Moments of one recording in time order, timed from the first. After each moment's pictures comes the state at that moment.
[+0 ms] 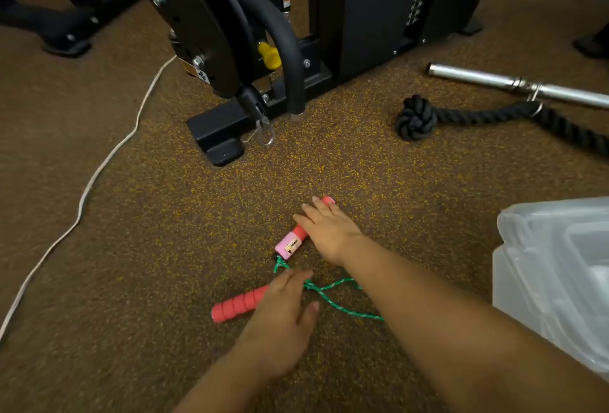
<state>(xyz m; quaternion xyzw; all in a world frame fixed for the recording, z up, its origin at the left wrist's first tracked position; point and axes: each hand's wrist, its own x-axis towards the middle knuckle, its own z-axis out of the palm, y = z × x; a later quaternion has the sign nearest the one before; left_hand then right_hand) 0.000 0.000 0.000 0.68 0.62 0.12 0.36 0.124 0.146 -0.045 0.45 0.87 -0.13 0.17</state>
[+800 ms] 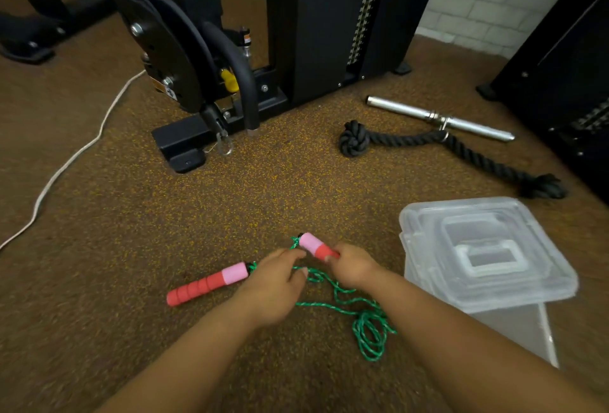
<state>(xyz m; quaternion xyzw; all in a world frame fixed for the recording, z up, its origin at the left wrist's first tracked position) 0.071 0.008 0.058 0.70 0.59 0.10 0.39 0.241 0.055 0.017 0.71 0.59 -0.39 0.05</state>
